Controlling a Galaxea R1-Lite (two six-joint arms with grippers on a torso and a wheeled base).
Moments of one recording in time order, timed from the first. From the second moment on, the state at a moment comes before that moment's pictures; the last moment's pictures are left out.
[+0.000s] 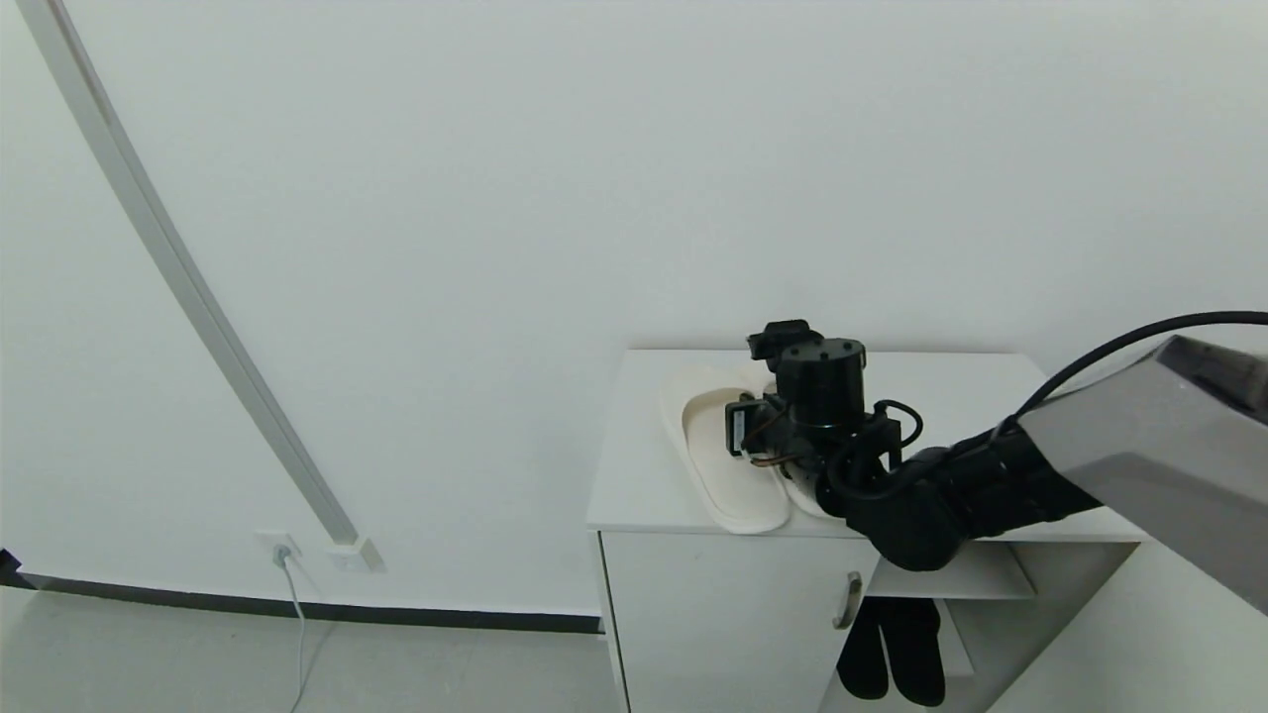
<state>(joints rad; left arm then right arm) 0.00 0.00 0.00 0.00 -0.02 0.00 0.66 2.15 -1.24 -0.71 -0.40 0.13</state>
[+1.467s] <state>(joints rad) 0.00 0.00 0.00 0.00 -0.02 0.00 0.80 1.71 -0.68 -0.81 -0.31 0.14</state>
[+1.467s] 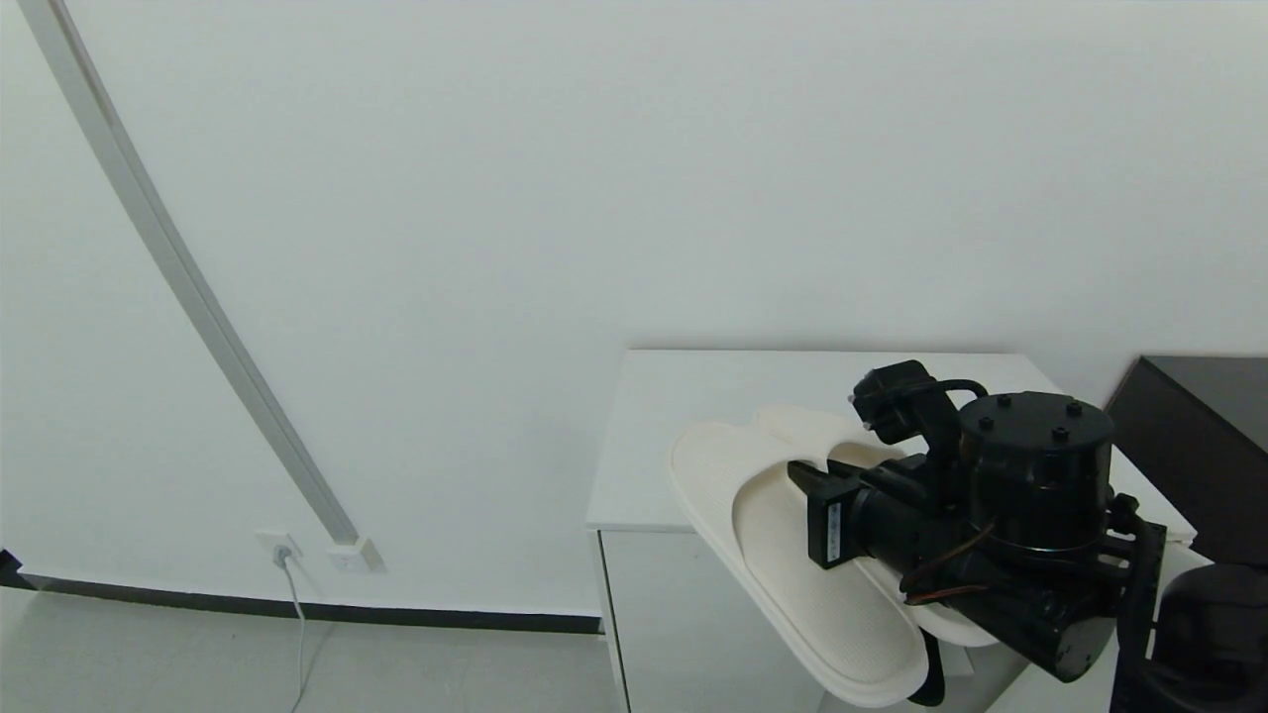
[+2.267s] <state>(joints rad) 0.00 0.00 0.00 0.00 -0.02 0.01 0.80 1.74 -0.68 -0.85 -0.31 0.13</state>
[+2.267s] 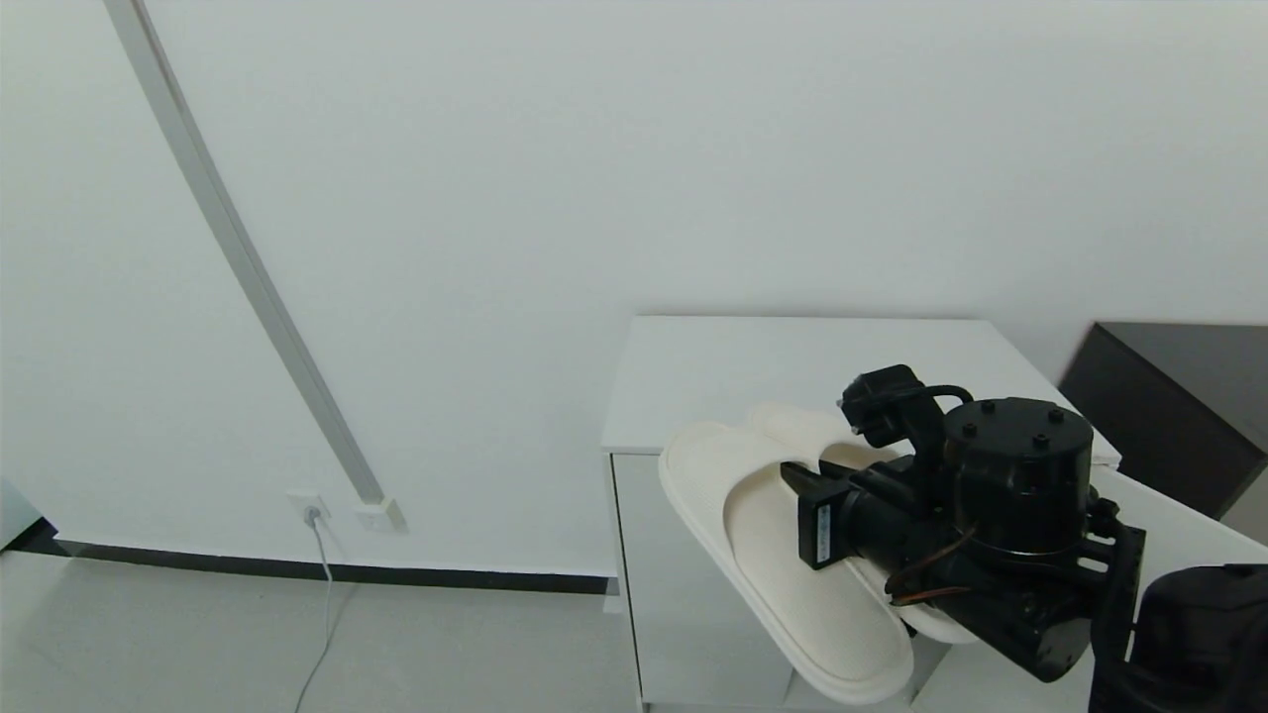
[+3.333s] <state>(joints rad) 0.00 0.00 0.00 0.00 -0.02 0.01 0.81 1.74 -0.67 -0.85 -0.32 0.13</state>
